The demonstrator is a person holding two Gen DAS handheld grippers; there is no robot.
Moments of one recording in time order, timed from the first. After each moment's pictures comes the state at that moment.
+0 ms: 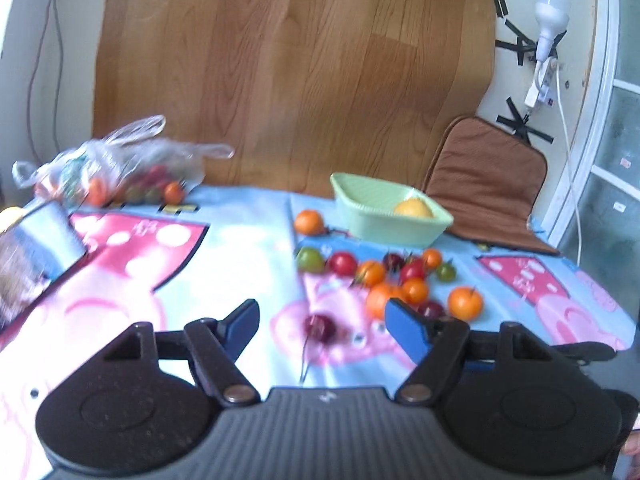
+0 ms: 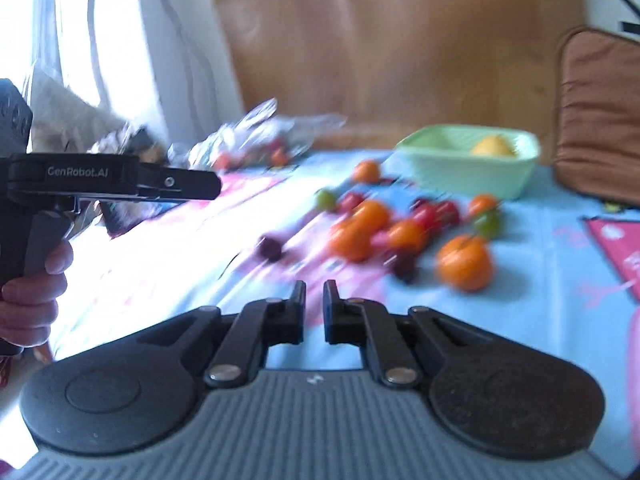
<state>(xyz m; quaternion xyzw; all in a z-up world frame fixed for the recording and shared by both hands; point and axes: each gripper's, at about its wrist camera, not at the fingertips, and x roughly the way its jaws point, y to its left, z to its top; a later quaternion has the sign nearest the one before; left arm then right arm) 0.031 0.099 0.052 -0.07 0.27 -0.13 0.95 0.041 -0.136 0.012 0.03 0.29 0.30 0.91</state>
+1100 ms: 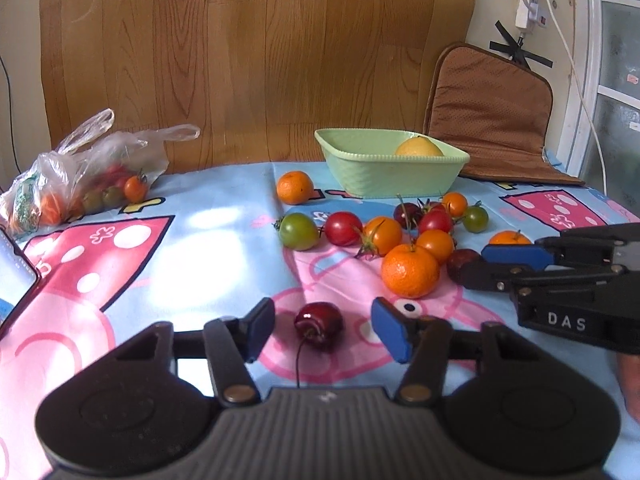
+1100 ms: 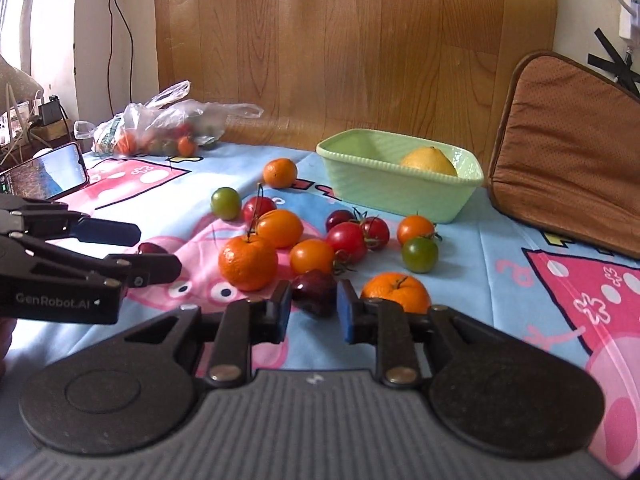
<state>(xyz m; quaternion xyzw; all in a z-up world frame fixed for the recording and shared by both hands) 0.087 0.067 0.004 0.03 0.30 -0.14 0.94 0.080 -0.127 0.004 -0.05 0.27 0.17 0.95</state>
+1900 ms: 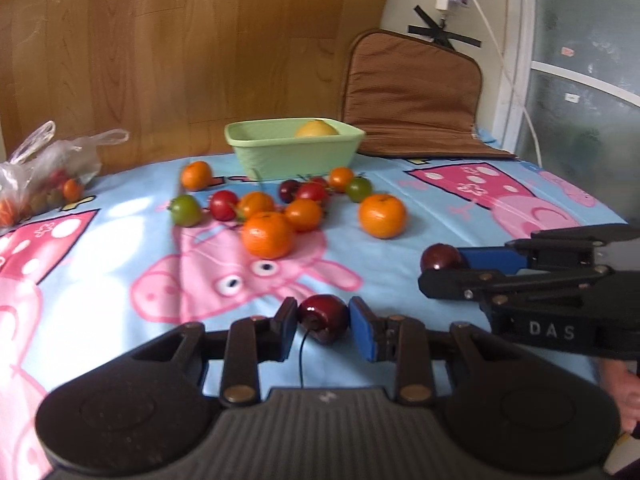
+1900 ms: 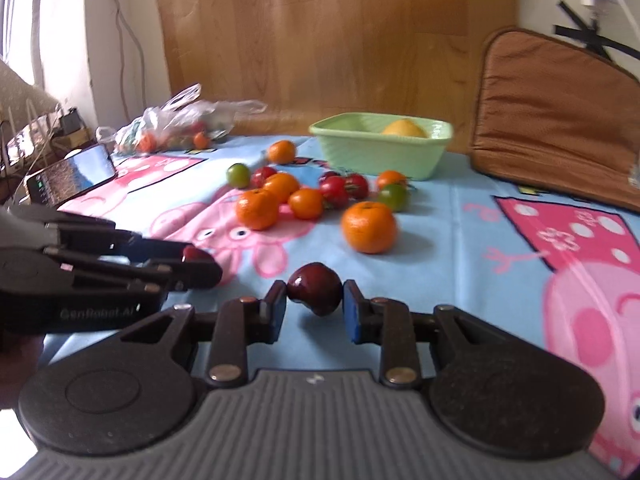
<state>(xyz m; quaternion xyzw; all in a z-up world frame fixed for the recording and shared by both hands) 0.029 0.005 0.005 0.04 0.30 -0.21 0.93 0.016 -0.168 0.007 -0.01 0.28 0.17 0.94</state>
